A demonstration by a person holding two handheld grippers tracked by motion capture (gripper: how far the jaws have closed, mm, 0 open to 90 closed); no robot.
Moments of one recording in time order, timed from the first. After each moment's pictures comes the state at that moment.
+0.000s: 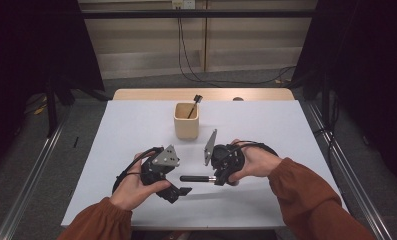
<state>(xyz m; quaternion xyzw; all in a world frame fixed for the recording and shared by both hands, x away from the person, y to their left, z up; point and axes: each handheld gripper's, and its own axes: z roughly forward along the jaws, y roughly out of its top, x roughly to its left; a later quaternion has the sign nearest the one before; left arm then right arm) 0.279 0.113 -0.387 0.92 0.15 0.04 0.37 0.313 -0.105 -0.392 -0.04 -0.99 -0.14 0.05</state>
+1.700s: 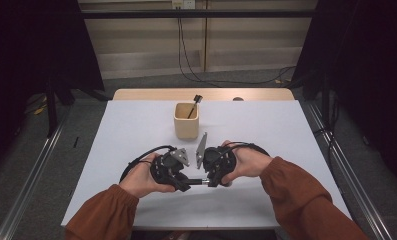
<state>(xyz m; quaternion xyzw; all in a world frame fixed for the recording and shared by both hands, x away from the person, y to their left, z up) 0.306 0.093 -0.410 0.96 0.10 -0.06 0.26 0.314 -0.085 -0.398 -0.02 -0.99 -0.13 0.05</state>
